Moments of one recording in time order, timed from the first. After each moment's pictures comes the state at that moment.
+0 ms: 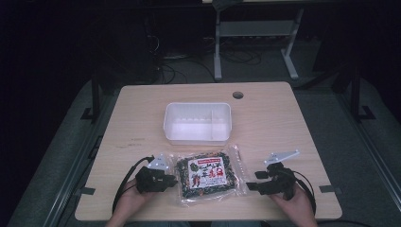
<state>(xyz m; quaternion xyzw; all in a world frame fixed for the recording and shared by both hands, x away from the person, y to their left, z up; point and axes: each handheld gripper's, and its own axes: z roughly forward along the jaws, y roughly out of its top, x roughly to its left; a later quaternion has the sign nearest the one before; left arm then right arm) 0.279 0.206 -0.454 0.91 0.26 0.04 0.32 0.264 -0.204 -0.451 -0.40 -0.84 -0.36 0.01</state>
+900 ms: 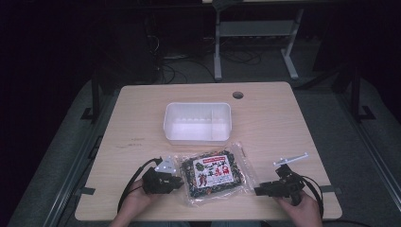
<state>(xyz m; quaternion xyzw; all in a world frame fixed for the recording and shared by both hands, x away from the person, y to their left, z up) 0.277 0.189 -0.456 0.92 0.22 0.04 0.32 0.258 -0.225 -0.462 -0.48 -0.80 -0.35 0.10</state>
